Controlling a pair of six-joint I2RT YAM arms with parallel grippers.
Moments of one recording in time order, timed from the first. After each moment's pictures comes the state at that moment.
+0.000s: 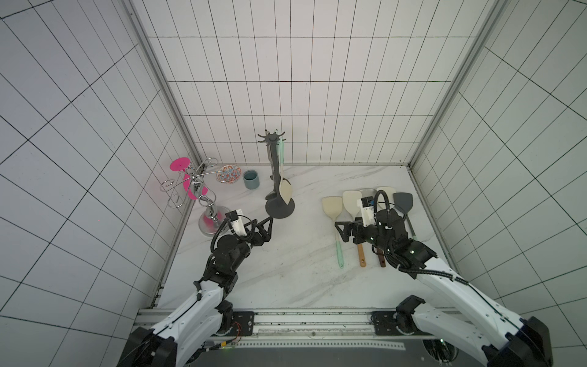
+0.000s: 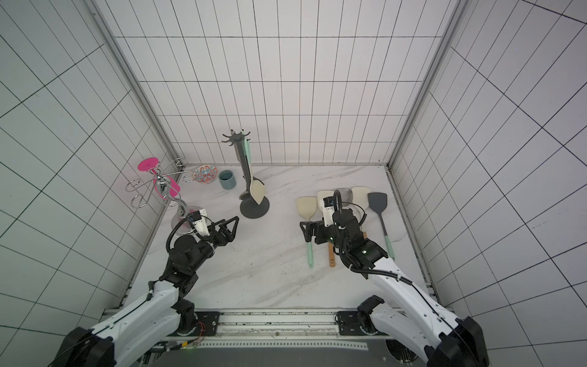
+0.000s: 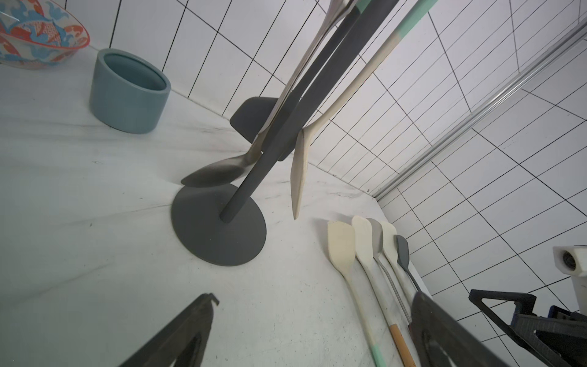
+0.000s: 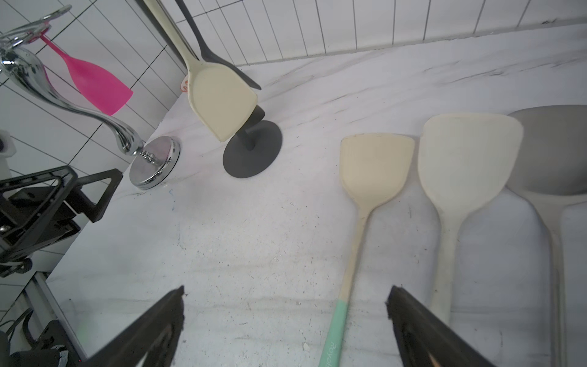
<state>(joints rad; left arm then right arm) -0.30 0.89 0.21 0.56 0.17 -0.70 0.55 0.97 0.68 -0.19 -0.12 0.35</state>
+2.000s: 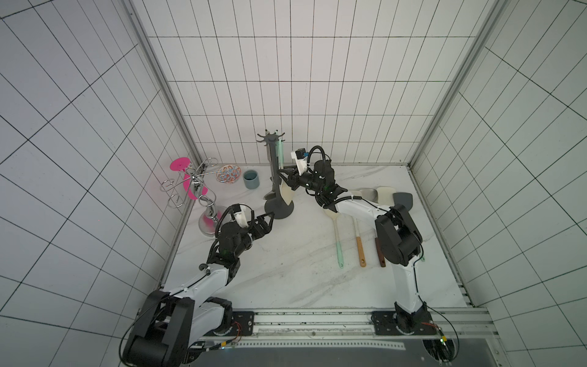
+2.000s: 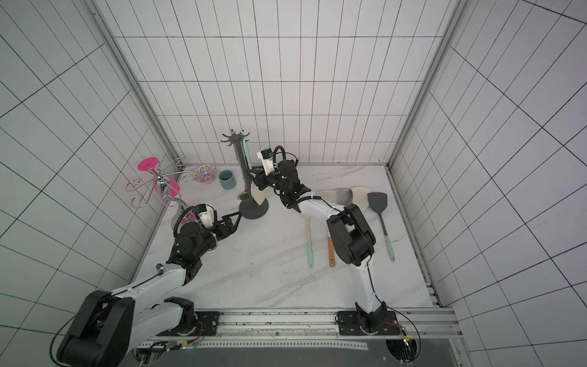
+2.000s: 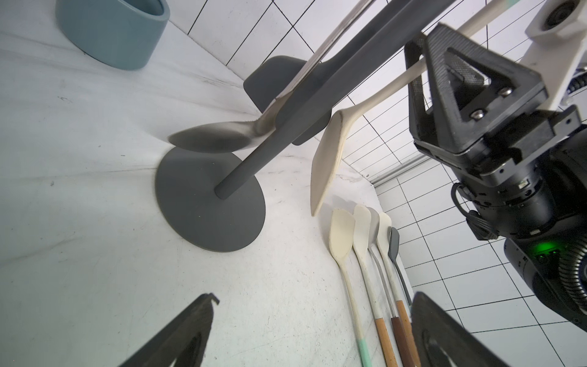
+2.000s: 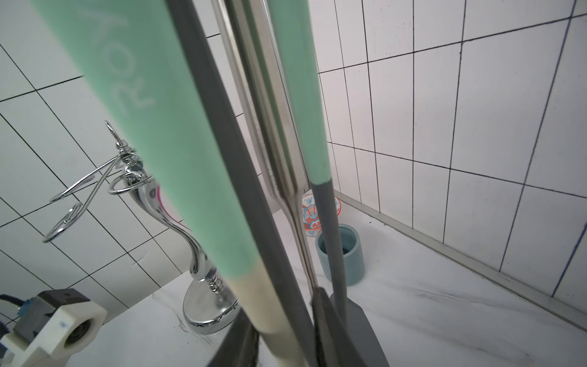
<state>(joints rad) -0.22 1.12 0.29 0.62 0.32 -0.82 0.63 2.10 1.60 0.49 -0.43 0.26</state>
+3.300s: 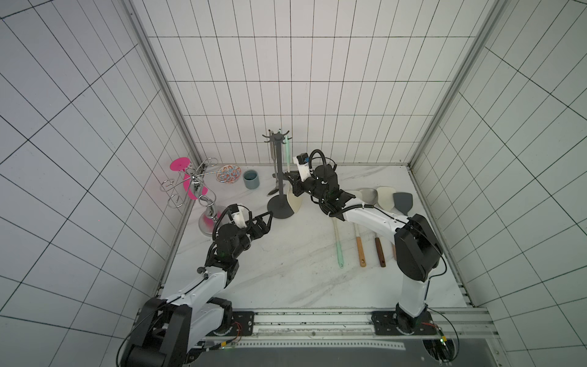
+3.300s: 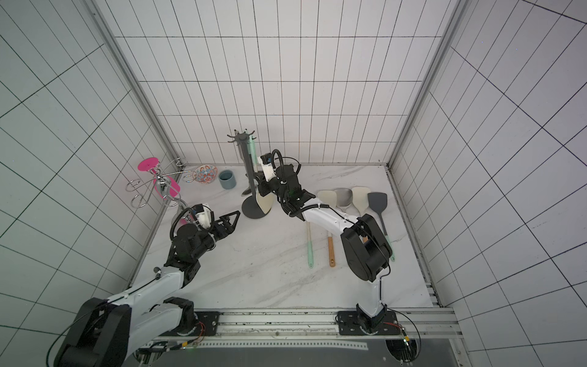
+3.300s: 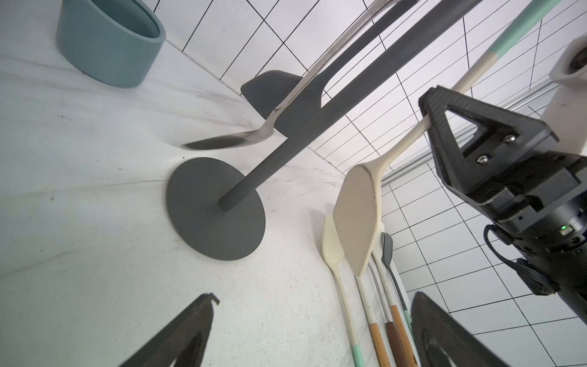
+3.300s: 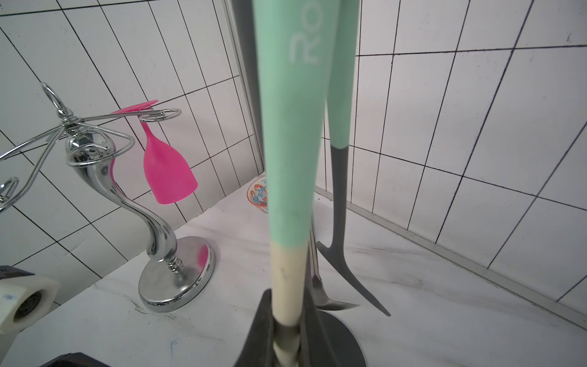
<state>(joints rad) -0.21 1.07 0.27 0.63 0.32 -0.82 0.69 1.87 1.43 0.34 -0.13 0.11</state>
